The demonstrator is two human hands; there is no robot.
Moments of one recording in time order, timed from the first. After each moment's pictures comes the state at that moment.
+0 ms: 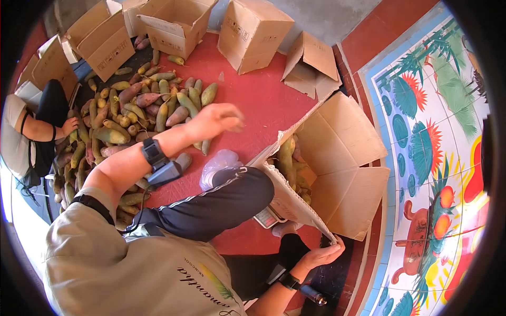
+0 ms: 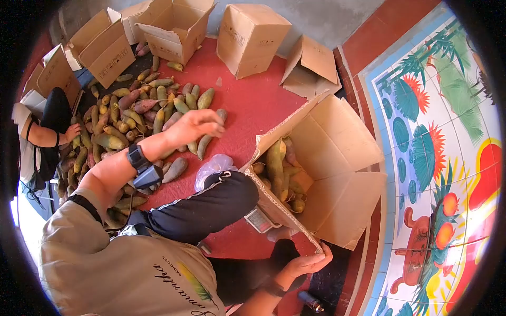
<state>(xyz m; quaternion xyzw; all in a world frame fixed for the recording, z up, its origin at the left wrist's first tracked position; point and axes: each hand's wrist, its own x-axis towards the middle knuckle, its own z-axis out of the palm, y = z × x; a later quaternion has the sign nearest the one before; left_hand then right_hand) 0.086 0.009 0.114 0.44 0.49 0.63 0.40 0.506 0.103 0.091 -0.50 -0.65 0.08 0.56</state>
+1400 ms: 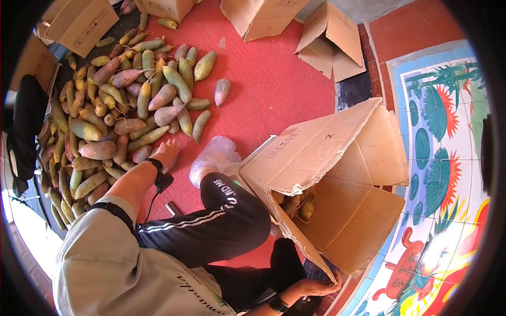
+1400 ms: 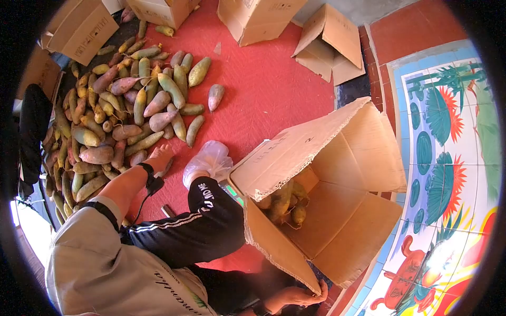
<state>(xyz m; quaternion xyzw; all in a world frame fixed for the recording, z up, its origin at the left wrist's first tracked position) 0.051 -0.040 -0.173 0.49 0.78 -0.27 0.27 0.506 0.114 0.090 -0.57 -0.62 -0.07 0.54</state>
